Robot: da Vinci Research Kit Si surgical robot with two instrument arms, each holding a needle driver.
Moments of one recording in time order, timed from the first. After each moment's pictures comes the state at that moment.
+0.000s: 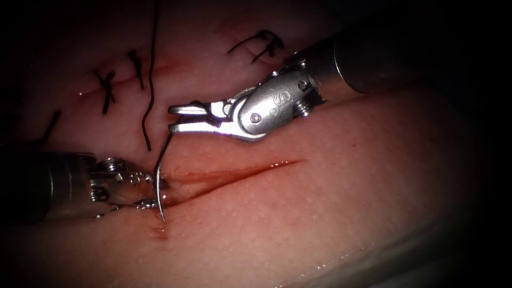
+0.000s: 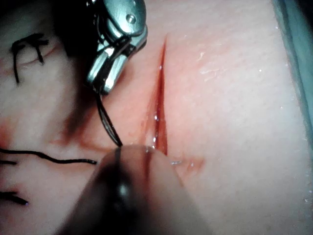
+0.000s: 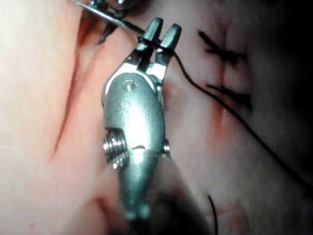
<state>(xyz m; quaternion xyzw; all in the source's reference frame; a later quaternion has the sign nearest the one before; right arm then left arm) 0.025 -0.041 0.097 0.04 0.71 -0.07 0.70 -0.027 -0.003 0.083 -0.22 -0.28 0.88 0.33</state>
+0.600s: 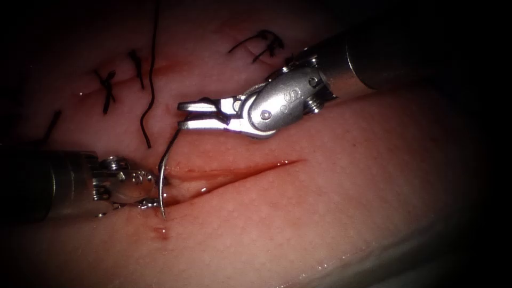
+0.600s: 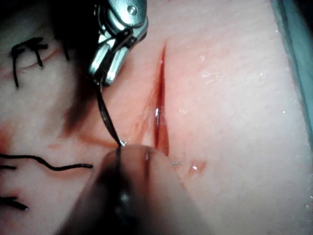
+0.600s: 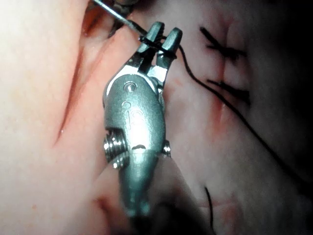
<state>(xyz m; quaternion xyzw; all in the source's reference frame) 0.023 -0.039 0.096 0.01 0.72 -0.05 0.70 -0.027 -0.004 0.083 -0.22 -0.28 0.88 0.32</state>
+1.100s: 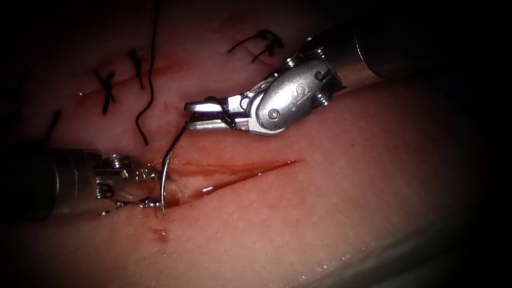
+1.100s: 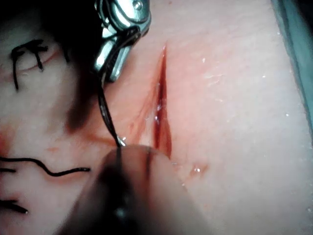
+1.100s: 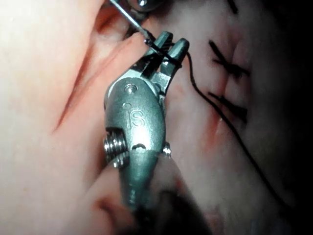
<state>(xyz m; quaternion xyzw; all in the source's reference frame) 0.023 -0.039 0.095 -0.03 0.72 -0.09 0.69 -0.027 -0.003 0.083 -0.22 -0.28 0.88 0.32</state>
